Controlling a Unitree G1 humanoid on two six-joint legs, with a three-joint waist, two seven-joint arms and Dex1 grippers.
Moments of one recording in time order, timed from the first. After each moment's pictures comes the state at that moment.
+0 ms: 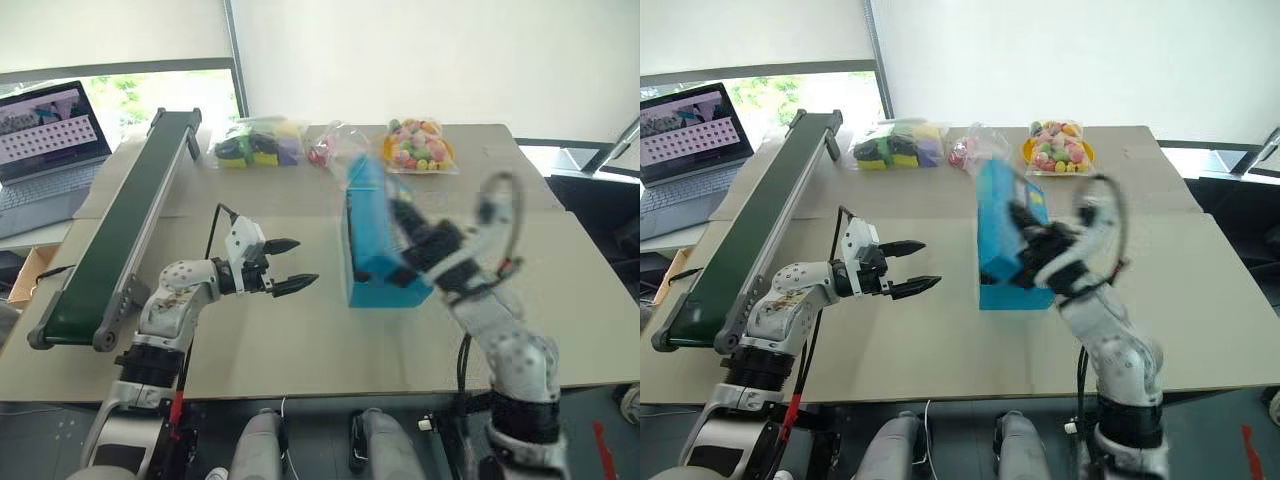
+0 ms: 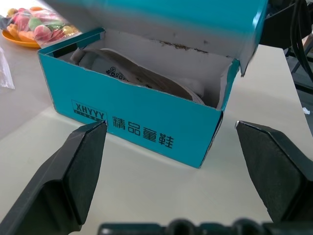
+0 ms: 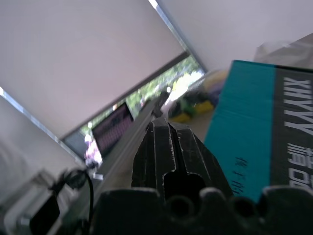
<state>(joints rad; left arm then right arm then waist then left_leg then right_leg) -0.50 0.45 -0.06 0.16 -0.36 0.27 -1.03 -0.44 -0.33 0.00 -0.34 0.92 0.69 0.07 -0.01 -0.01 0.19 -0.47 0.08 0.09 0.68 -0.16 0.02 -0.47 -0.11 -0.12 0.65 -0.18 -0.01</state>
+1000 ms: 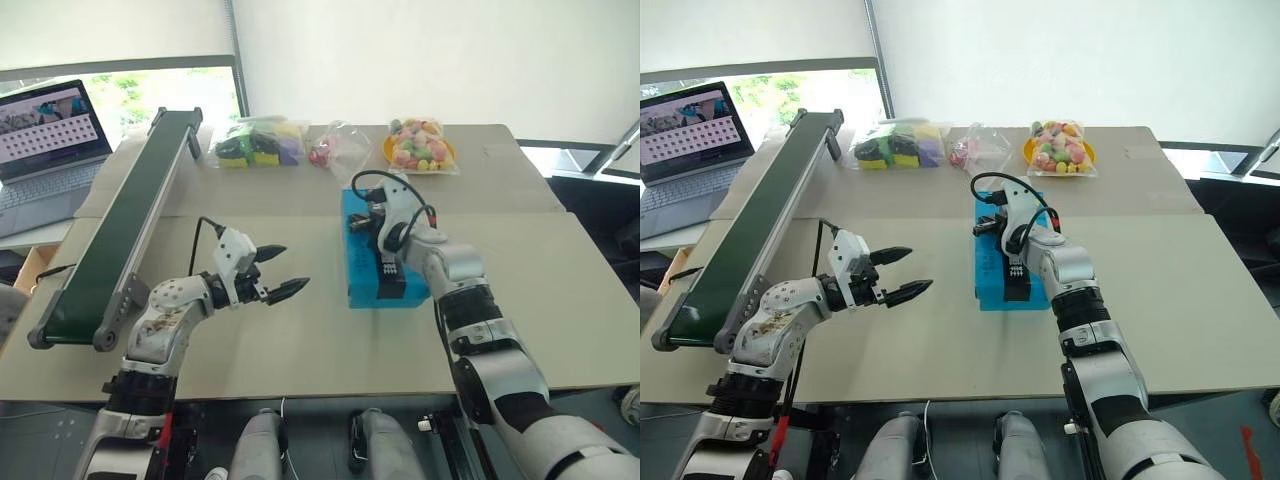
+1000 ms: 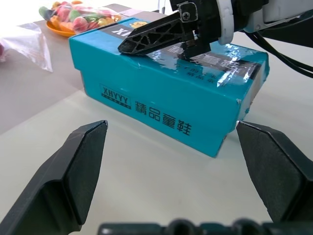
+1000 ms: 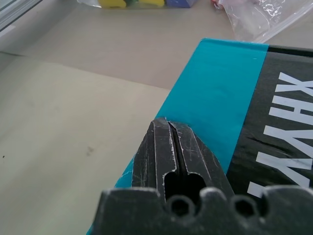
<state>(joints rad) -0.36 0.46 -0.02 -0.01 -0.35 0.33 -0.85 -0.88 -0.23 0.03 0.51 0.34 0.59 0.34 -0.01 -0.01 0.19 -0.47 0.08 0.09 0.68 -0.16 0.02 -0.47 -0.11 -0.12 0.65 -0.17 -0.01</state>
